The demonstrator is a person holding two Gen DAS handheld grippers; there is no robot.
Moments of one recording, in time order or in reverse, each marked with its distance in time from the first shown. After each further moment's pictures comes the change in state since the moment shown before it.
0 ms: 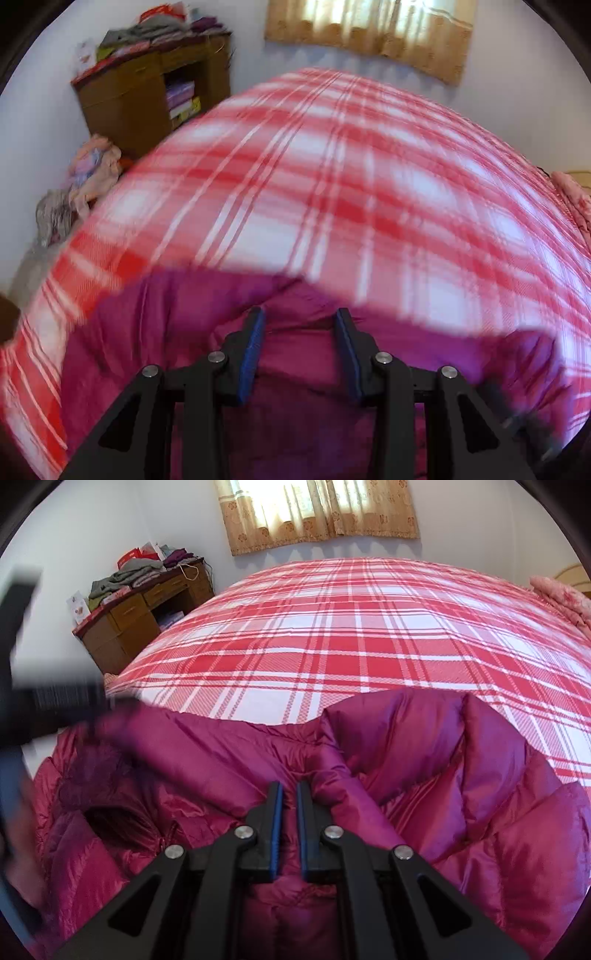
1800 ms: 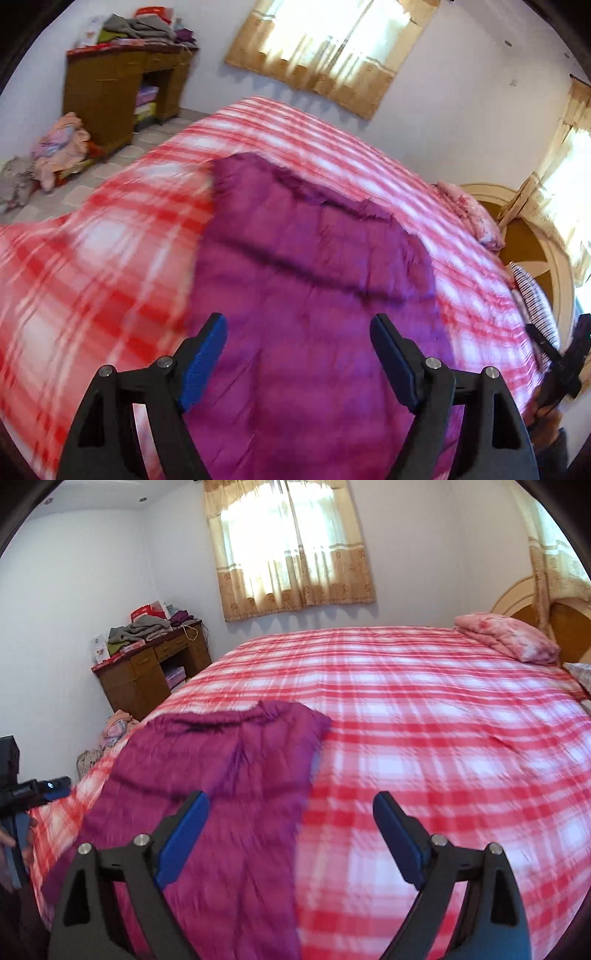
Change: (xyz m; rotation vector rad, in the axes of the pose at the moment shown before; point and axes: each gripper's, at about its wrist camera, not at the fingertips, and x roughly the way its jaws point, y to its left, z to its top) left arm -0.284 0.138 -0.231 -0.004 -0.095 -0.365; right arm -0.351 -0.048 -0.169 -0.004 -0.240 -0.087
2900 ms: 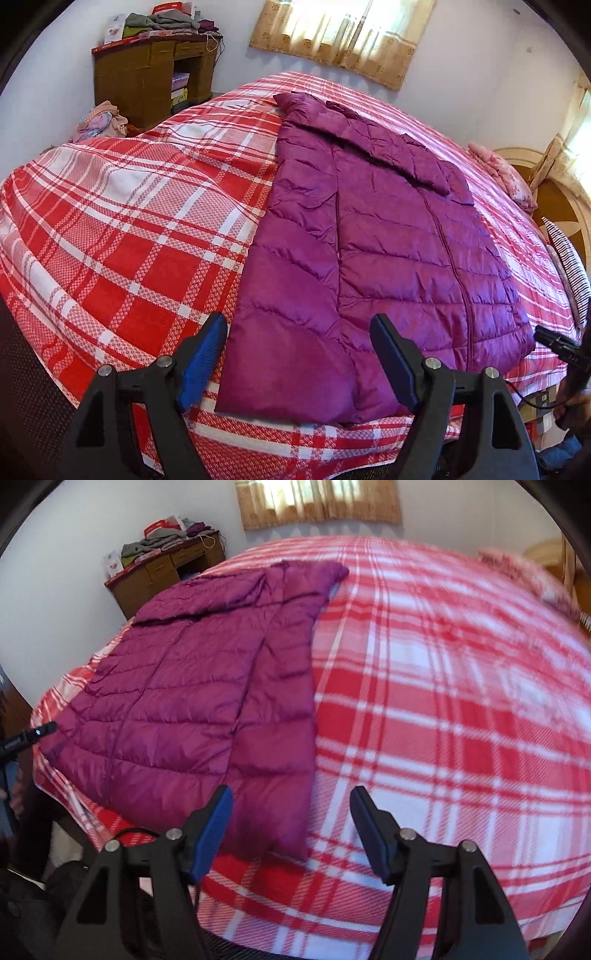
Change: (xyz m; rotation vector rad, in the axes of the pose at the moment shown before) left arm -0.033 0.035 -0.119 0.034 0.069 0.142; right arm -0.002 0.006 -0.147 -0.035 0.361 0.076
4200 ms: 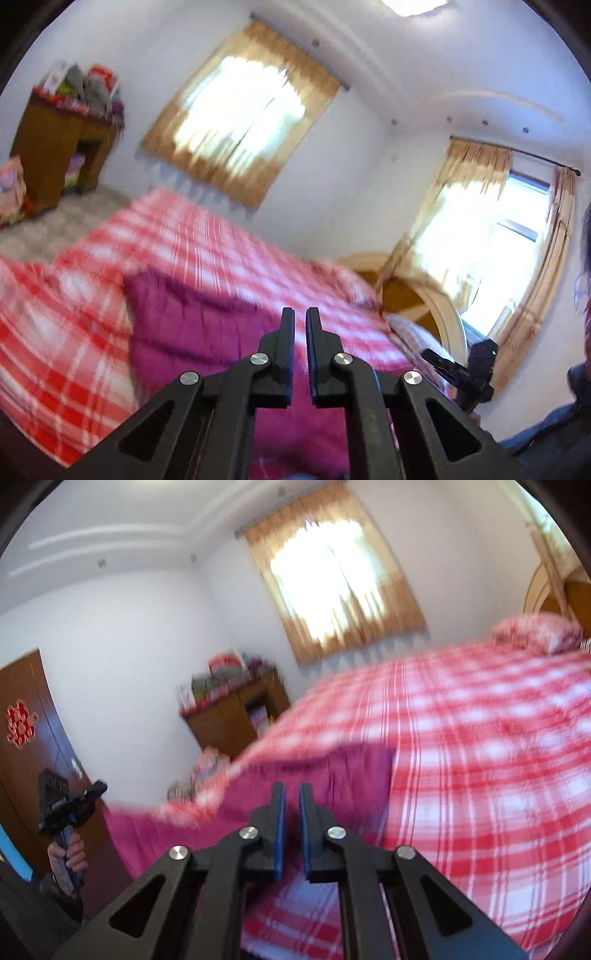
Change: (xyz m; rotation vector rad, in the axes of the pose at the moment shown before) left arm -0.199 -0.044 0.062 0.001 -0.486 -0.600; right arm -0.208 0.012 0.043 0.058 -0.586 0.261
